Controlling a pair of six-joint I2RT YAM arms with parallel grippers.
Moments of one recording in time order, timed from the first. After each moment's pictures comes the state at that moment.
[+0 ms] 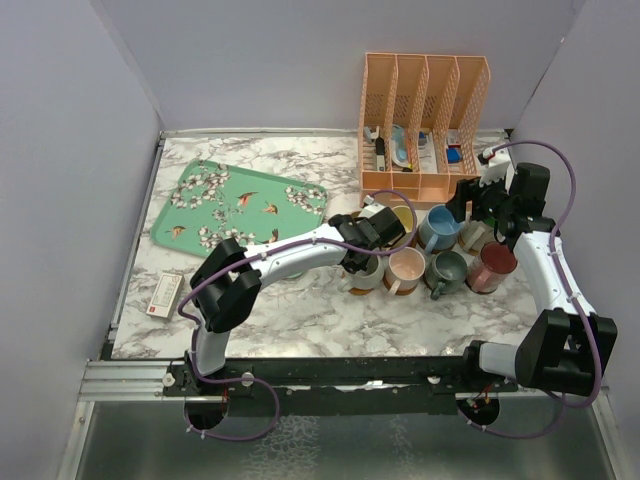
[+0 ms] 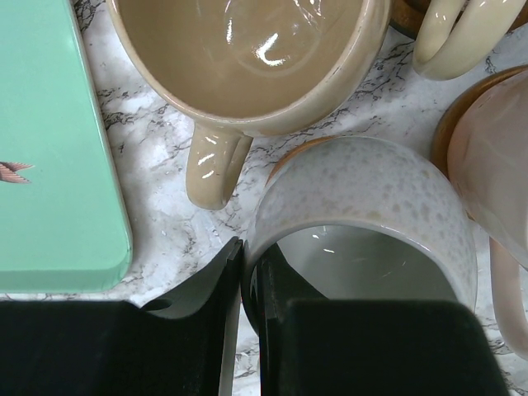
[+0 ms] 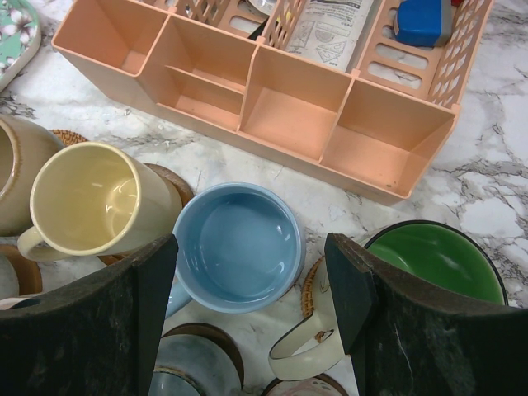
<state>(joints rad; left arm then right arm) -1.02 1.92 1.57 -0.82 -0.42 -0.52 -0.17 1.26 0.95 -0.23 -0.47 -0.25</state>
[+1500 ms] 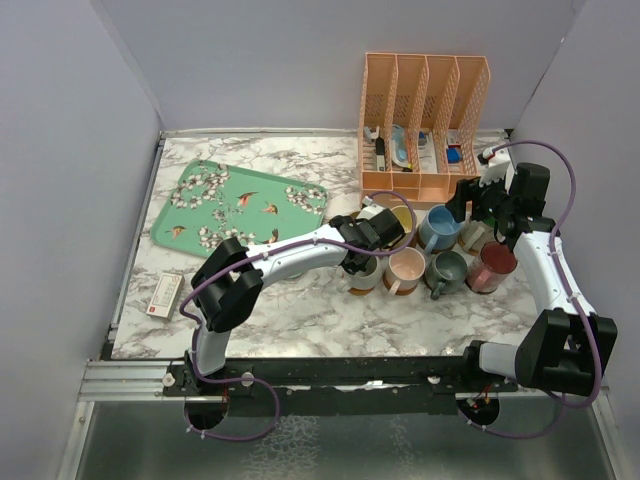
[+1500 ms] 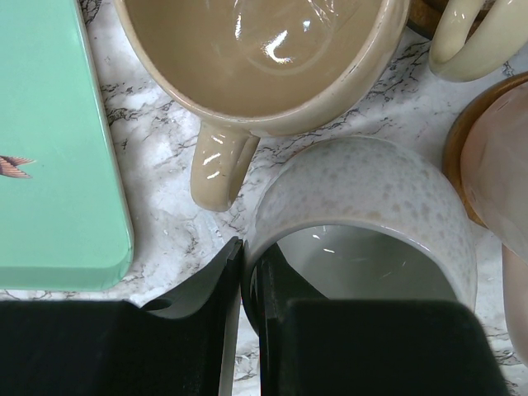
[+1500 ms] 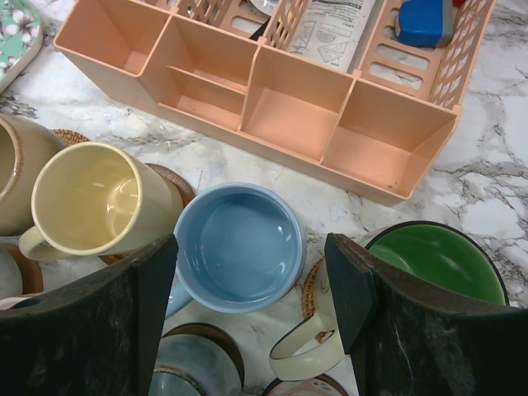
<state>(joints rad) -1.02 1.93 1.56 -0.82 -0.44 -0.54 -0.17 1.26 0.95 -0.23 -0.47 -0.26</state>
